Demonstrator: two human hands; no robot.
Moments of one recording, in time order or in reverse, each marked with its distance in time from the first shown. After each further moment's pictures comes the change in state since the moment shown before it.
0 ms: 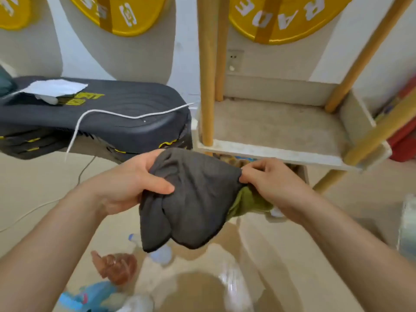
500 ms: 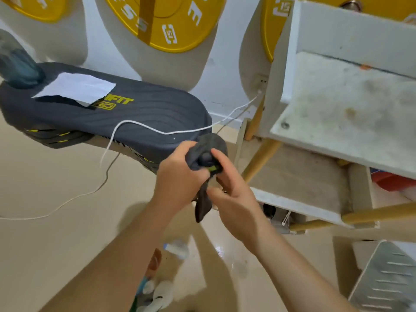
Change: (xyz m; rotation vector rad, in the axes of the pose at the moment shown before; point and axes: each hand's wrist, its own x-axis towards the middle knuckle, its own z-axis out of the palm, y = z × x) left_hand 0.017 0.146 -0.042 0.470 0.660 0.118; right_hand 0.006 -0.216 0.062 0.307 -0.177 -0.081
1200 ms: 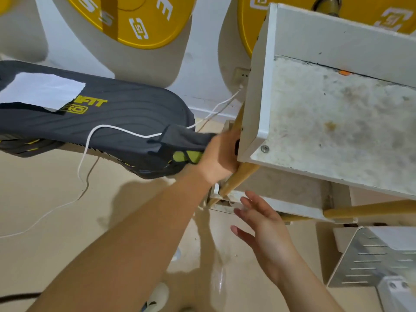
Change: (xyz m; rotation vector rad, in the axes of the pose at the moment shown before) left_hand 0.075 0.093 0.063 0.127 -0.468 0.183; right_hand -0.017 0.006 -0.058 0.391 0.482 0.509
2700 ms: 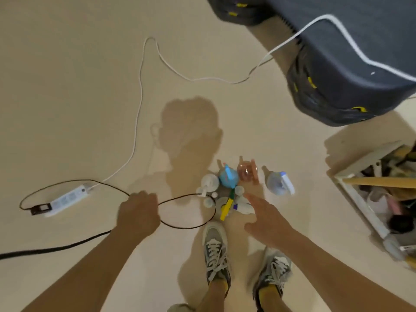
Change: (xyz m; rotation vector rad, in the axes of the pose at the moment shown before) left_hand -0.517 -0.344 0.025 0.412 -0.170 -1.249; right_hand -0.030 0.292 0.138 -1.837 -0.985 -0.160
